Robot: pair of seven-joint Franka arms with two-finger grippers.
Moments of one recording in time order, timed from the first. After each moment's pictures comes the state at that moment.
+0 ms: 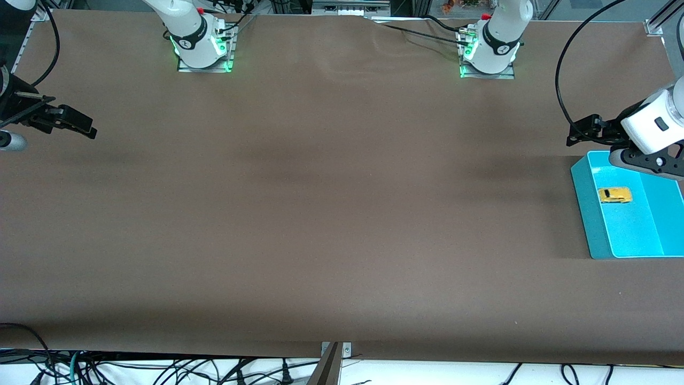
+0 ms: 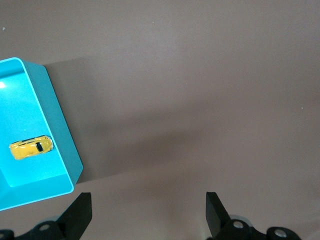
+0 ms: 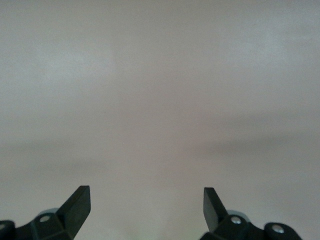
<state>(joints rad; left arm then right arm) 0.23 0.10 -0.24 -1.59 0.00 1.56 0.20 0.02 0.00 -0.06 -1.68 0.00 1.62 0.08</state>
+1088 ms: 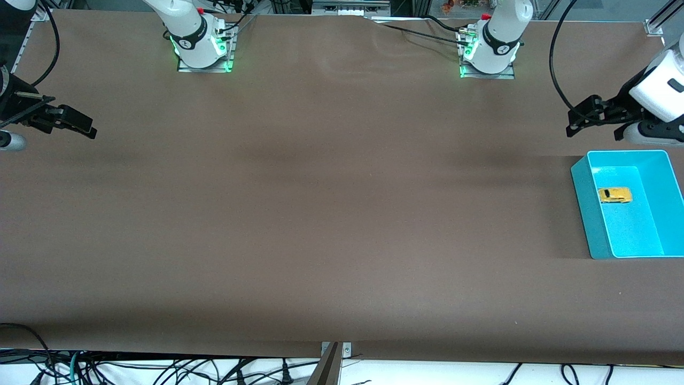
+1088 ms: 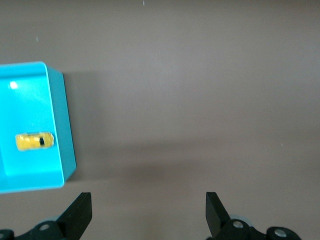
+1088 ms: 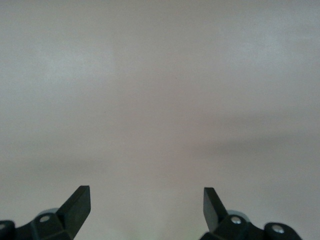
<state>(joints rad) 0.06 -0.01 -0.09 -1.59 -0.04 1.54 0.00 0.02 0.00 -0.06 -1.68 0.00 1.62 0.08</state>
